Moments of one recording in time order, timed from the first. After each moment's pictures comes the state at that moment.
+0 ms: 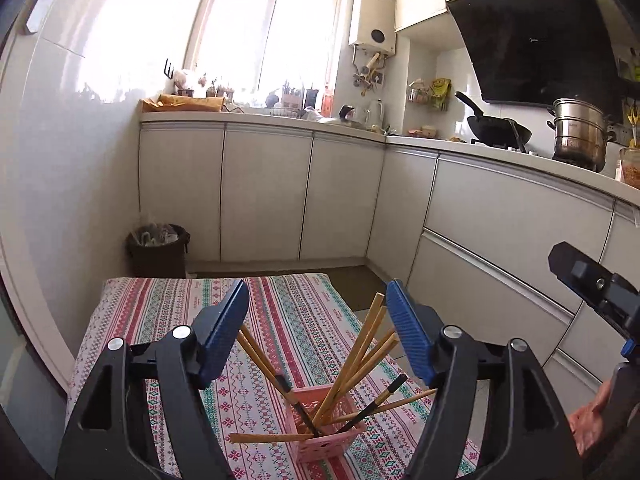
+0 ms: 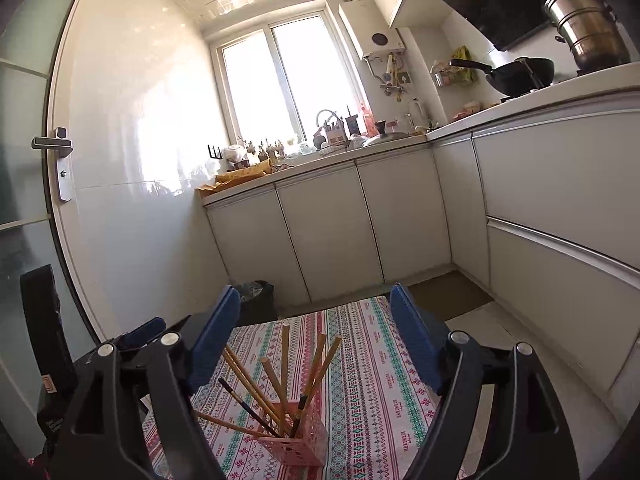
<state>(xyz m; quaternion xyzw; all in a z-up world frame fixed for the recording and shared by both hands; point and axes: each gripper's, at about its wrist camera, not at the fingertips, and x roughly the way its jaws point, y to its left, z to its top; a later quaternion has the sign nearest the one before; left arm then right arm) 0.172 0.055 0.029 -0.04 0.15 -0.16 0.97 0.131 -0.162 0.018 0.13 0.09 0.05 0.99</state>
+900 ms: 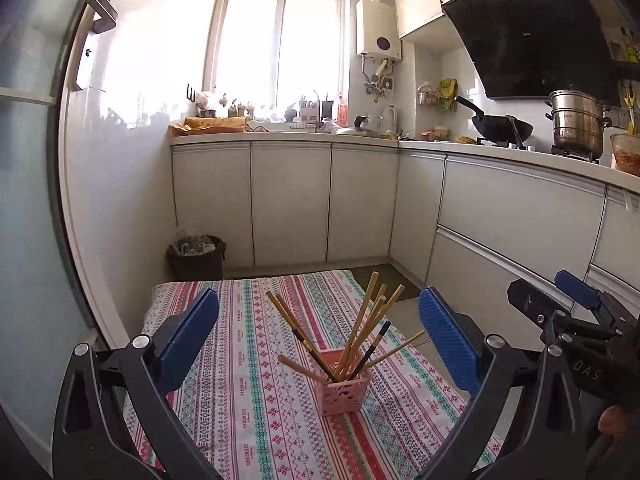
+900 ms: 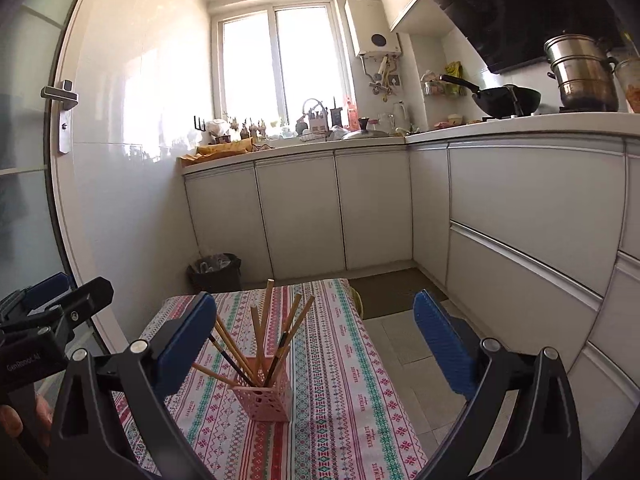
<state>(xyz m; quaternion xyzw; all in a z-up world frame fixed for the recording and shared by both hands) 0.067 0.067 0.063 0.00 0.15 -0.11 0.98 0.066 -0.139 0.022 0.06 0.12 -0.01 0.99</state>
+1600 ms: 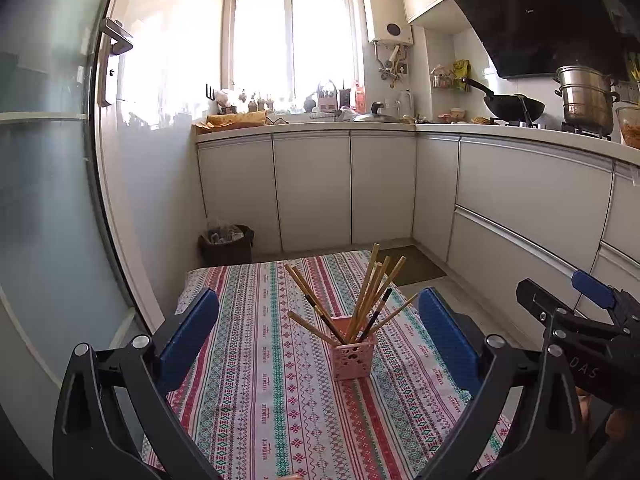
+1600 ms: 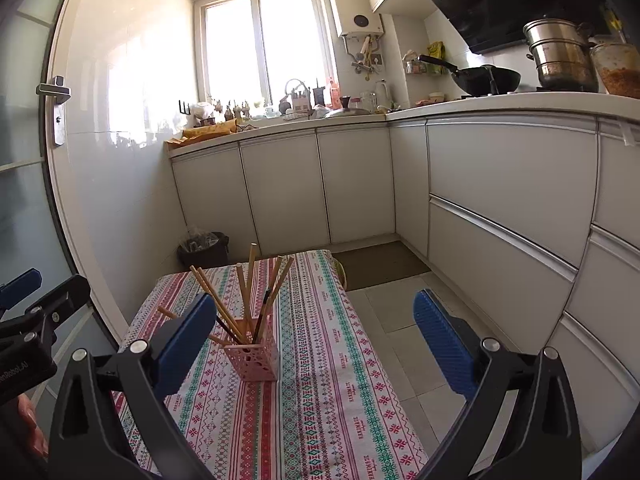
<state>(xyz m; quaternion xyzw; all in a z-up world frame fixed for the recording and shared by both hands) 0.016 0.043 0.067 0.03 0.17 -0.06 0.98 0.028 -0.154 0.018 0.07 0.17 -0.03 0.98</state>
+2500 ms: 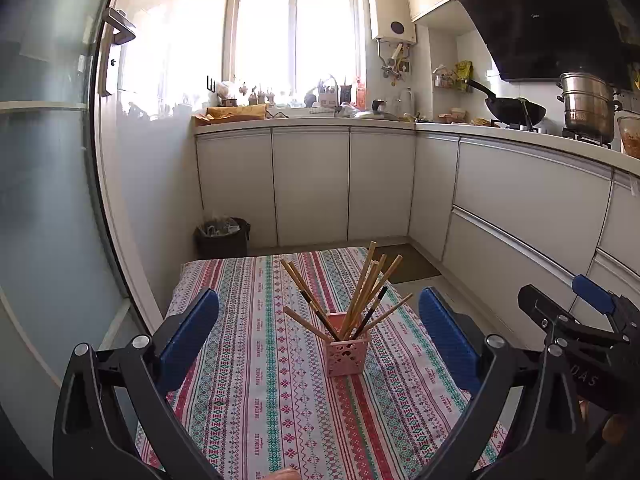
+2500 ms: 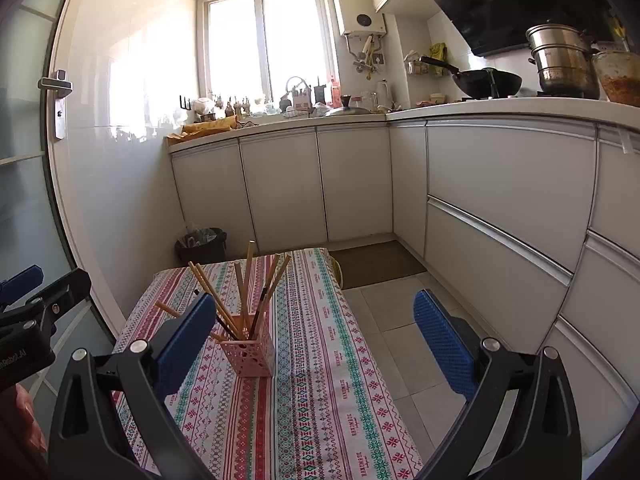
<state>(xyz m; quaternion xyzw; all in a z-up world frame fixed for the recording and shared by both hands) 0.017 0.043 0.069 0.01 0.18 -0.06 0.98 0.024 -0.154 0.021 0.06 0.17 -0.03 0.98</state>
